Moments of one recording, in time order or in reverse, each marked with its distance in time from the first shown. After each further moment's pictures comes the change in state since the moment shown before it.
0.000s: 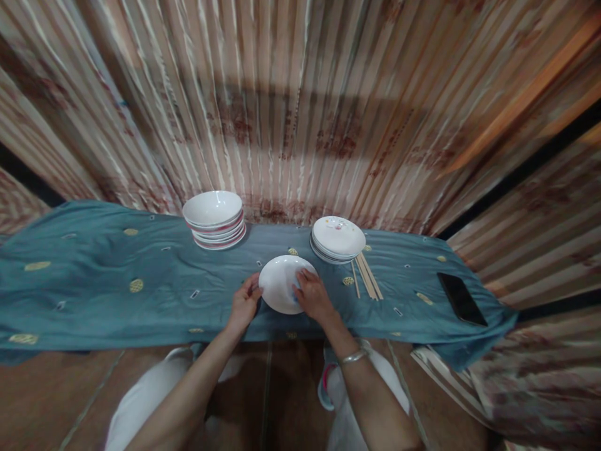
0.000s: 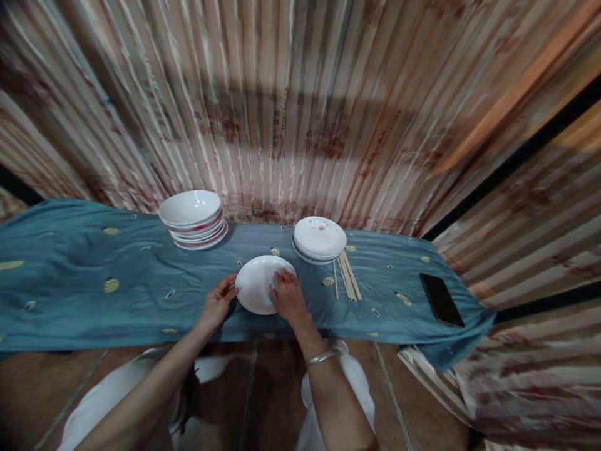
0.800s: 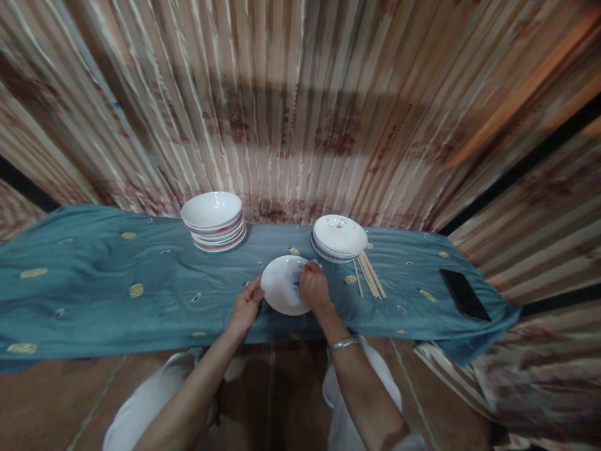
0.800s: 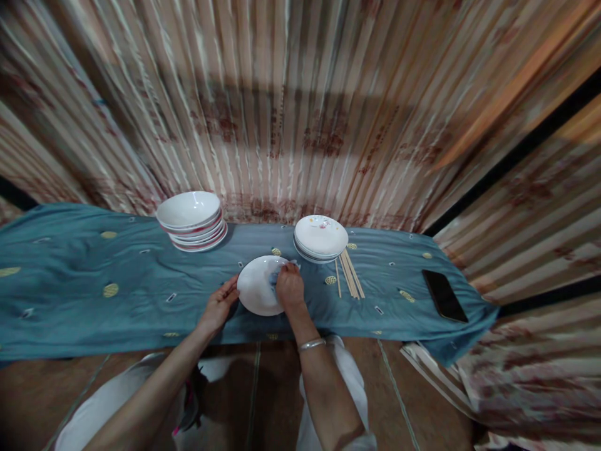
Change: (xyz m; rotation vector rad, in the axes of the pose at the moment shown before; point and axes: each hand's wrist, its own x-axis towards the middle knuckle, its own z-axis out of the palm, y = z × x) left_hand -0.006 0.011 -0.003 -0.076 -0.127 -0.060; right_hand 0.025 -0.006 0.008 -0.370 0.024 0.133
